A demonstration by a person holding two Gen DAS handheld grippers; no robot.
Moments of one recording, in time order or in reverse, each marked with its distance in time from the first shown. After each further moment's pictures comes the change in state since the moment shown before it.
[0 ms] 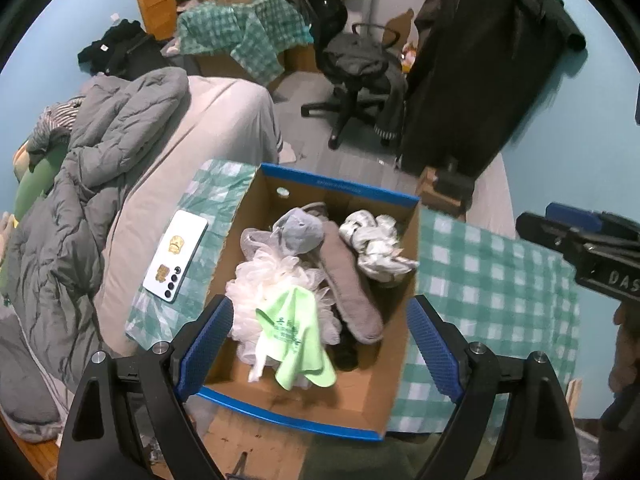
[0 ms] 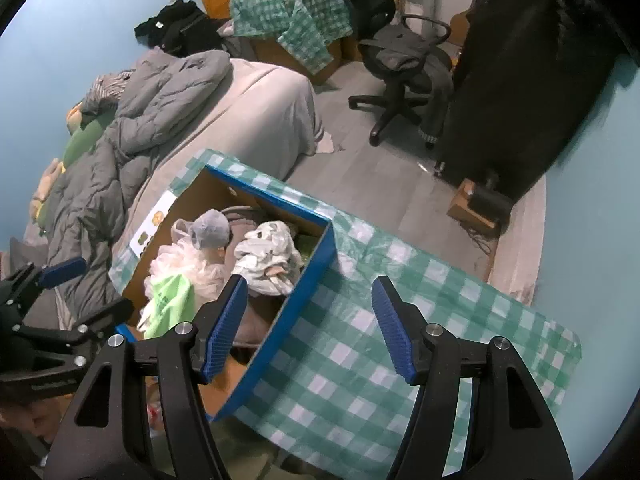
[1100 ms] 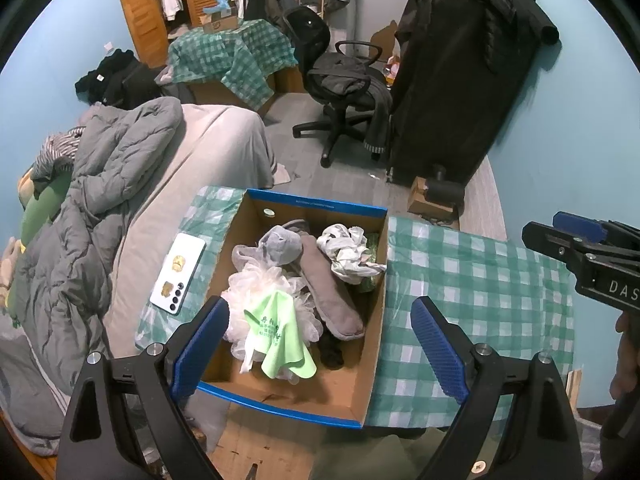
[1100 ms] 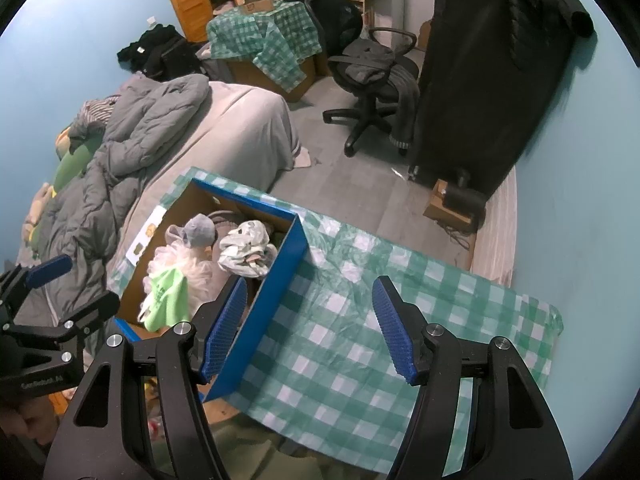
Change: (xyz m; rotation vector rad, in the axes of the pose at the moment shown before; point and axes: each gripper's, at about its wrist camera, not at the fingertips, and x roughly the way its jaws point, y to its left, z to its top) left arm -0.037 -0.030 -0.007 0.068 -0.056 0.020; right arm -0.053 -0.017 -0.029 0.061 -0.065 -0.052
